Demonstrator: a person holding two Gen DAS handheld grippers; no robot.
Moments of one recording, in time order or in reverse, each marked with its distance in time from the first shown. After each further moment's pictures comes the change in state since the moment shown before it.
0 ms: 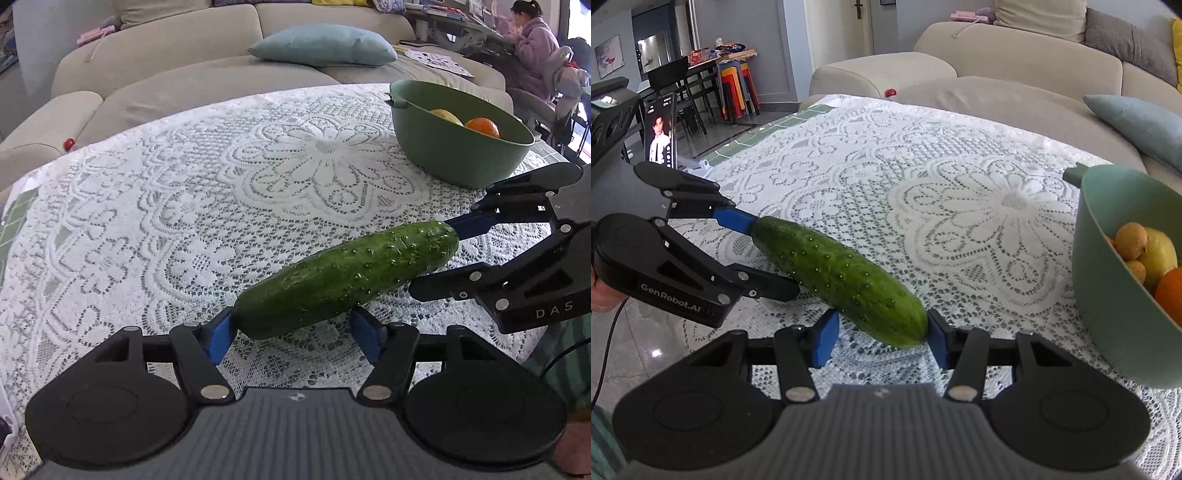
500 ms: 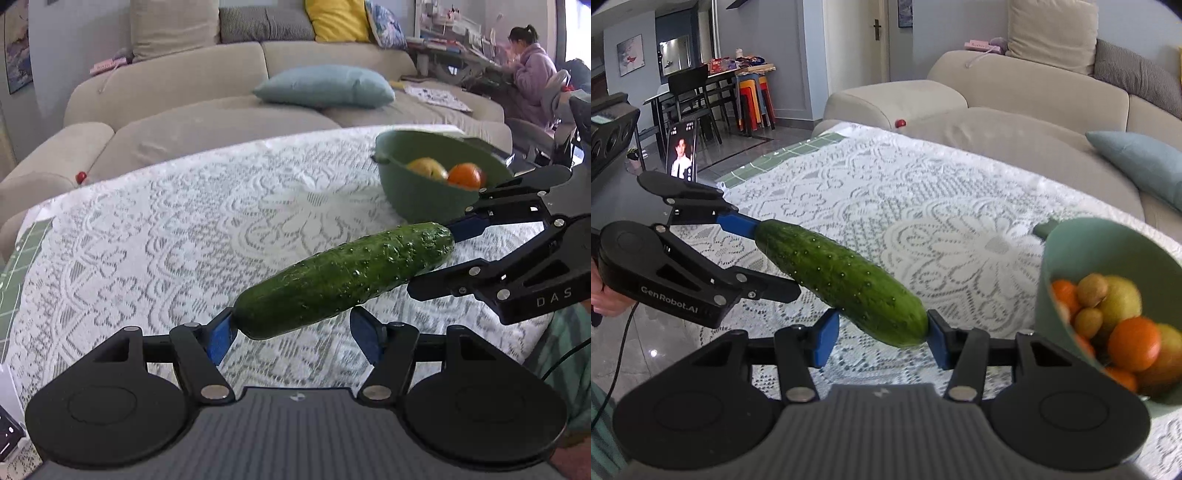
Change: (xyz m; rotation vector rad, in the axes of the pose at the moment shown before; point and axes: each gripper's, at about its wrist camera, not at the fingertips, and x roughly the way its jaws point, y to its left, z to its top) left arm -0.031 -0.019 0.017 -0.019 -0.125 0.016; right arm -0.044 -0.015 0.017 -0.064 -0.069 0.023
